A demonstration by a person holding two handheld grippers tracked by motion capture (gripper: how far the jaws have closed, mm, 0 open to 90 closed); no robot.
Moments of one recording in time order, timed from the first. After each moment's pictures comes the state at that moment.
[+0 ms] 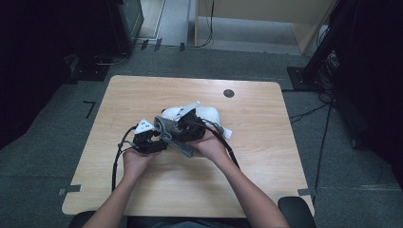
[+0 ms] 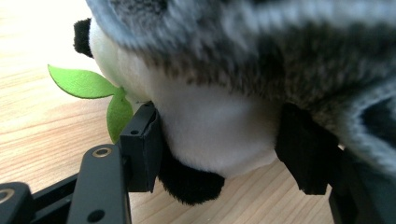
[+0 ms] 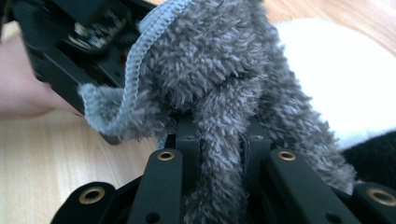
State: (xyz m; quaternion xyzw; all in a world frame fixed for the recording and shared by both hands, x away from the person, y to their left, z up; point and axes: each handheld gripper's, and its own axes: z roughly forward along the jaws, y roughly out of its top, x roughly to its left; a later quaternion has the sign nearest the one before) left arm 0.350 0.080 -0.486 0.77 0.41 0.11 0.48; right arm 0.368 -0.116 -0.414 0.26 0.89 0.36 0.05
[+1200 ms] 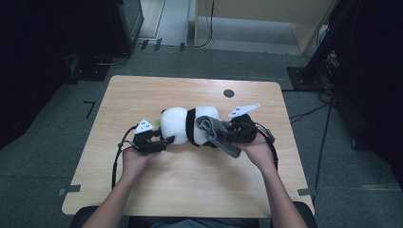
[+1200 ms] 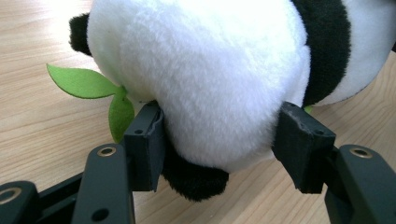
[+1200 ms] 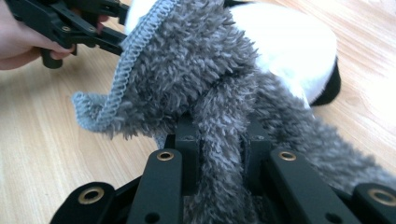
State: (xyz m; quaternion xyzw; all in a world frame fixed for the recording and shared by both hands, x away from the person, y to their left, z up) left arm 0.353 0.082 -0.489 0.77 0.40 0.10 0.48; right arm 0.343 -0.259 -0.400 0.34 0.85 0.39 0.08
